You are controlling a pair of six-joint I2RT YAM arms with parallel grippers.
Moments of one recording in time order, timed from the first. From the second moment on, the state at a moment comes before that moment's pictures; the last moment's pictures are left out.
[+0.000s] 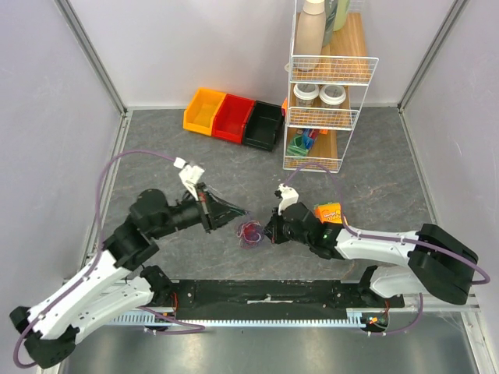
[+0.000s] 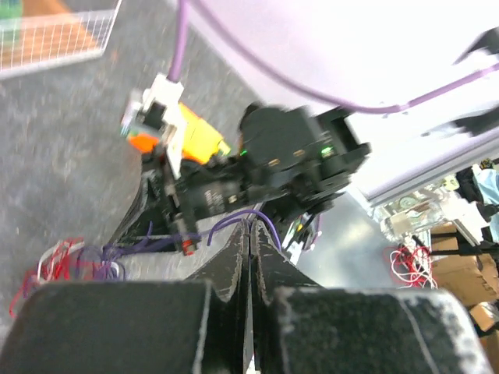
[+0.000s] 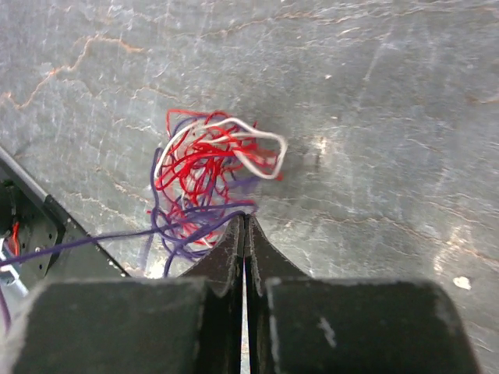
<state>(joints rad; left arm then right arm) -0.79 0.69 0.71 -0.15 0.35 -0.62 0.99 1.32 0.53 0.21 0.08 0.67</state>
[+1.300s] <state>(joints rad) -0.79 0.72 1.20 -0.36 0.18 -0.56 1.16 1.18 0.63 0.14 0.13 0.48</state>
